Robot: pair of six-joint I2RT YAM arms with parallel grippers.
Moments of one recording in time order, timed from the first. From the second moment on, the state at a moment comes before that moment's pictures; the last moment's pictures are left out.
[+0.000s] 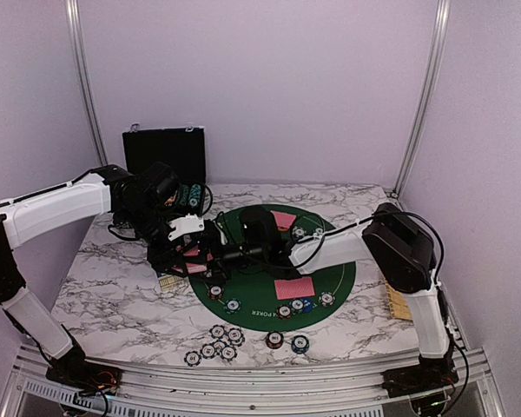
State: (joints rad) left arm -0.64 1.58 1.34 -1.03 0.26 0.67; right arm 0.96 2.23 1.46 0.55 -0.72 1.21
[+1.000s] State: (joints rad) left arm -0.64 1.58 1.34 -1.05 0.26 0.68; right arm 0.92 2.24 1.41 0.62 -0.73 1.22
